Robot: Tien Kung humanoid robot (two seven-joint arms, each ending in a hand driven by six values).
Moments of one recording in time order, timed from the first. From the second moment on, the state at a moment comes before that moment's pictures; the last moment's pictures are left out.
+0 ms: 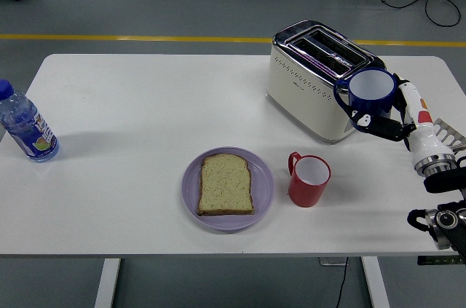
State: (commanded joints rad) left arm -0.11 0.00 -0.19 -0.20 0.59 0.04 0.08; right arm 0.27 -0.32 1.11 1.58 -1.44 -0.40 -0.17
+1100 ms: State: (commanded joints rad) left arm -0.10 0.00 -0.19 -0.20 0.58 0.04 0.08; right arm 0.54 -0.29 0.74 1.56 -1.96 -0.28 -0.47
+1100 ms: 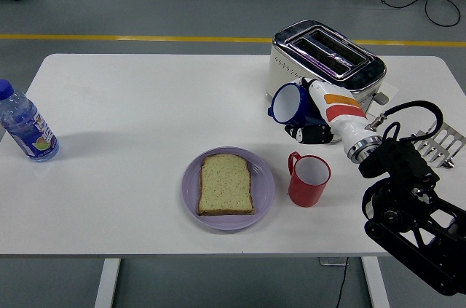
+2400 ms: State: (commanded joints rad) left arm -0.09 0.00 -0.18 -0.20 0.56 0.04 0.08; right arm 0.97 -0.31 0.22 1.50 -2.20 -0.15 -0.56
